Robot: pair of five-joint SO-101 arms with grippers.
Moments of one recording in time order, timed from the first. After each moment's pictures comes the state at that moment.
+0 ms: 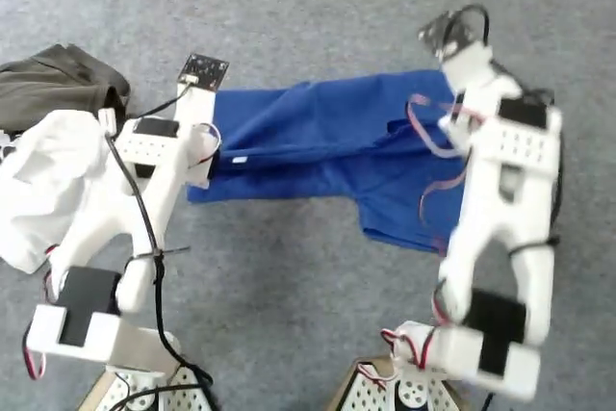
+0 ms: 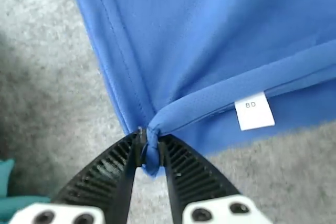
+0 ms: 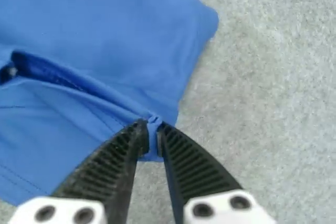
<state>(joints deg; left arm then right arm) 1.8 -2.2 27.9 52.6 -10.2 16.5 -9.0 20.4 53.3 48.1</state>
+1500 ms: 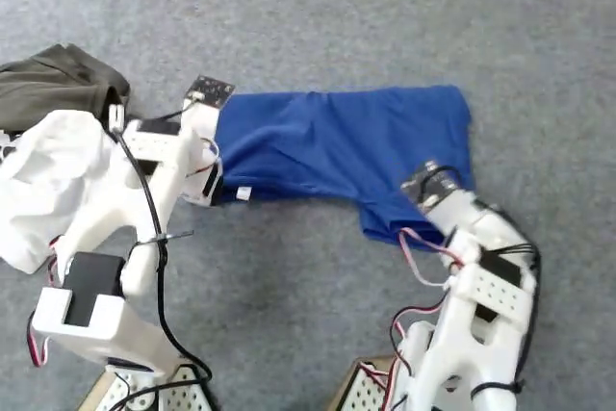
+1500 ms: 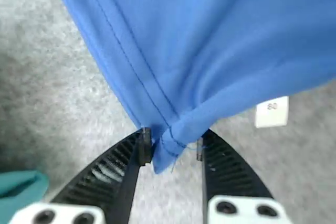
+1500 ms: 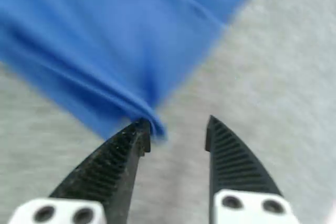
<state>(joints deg) 1.4 2.9 24.0 62.9 -14.6 31.2 -46.7 76.9 32.0 67.6</state>
